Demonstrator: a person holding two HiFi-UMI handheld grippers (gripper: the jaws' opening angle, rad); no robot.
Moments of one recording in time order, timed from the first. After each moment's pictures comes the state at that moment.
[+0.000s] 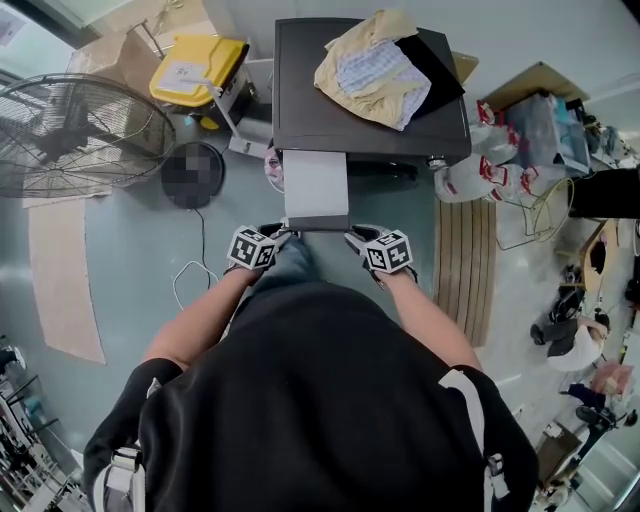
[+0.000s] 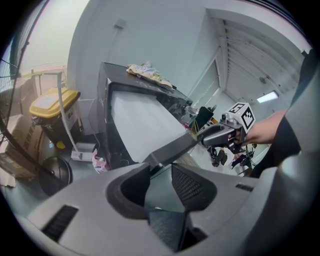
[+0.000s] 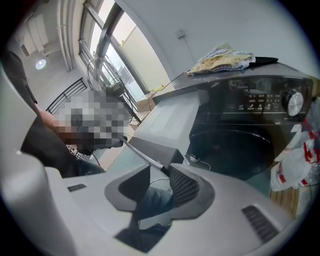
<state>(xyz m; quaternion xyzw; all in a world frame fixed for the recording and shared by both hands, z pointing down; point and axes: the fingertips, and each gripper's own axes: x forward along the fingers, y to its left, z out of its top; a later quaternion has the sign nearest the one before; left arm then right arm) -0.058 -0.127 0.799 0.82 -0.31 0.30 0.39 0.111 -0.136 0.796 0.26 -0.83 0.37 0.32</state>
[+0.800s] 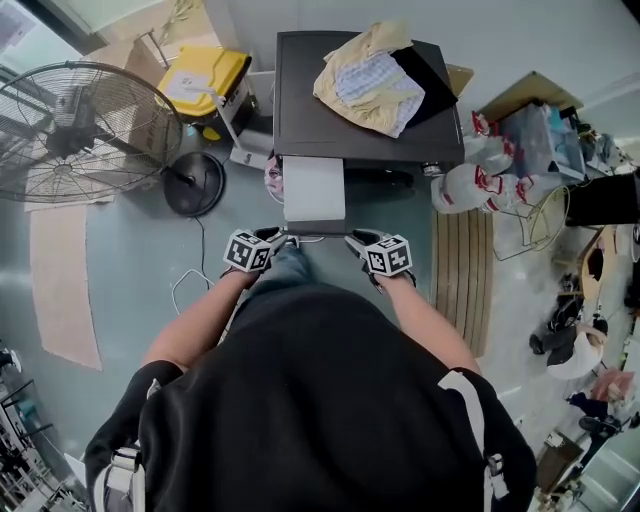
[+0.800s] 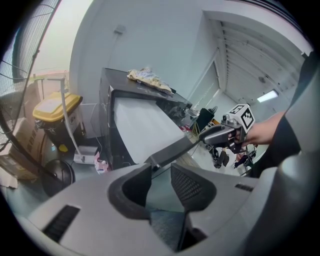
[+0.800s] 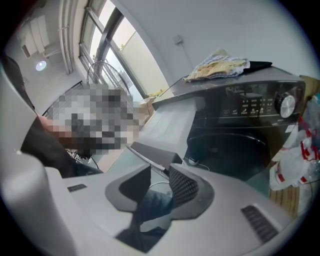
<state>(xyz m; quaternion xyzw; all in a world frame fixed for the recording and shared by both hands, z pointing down) -0.065 -0.126 0.787 0.82 -0.32 0.29 0.37 0.118 -0.137 0.783 0.28 -0.83 0.37 0.30</state>
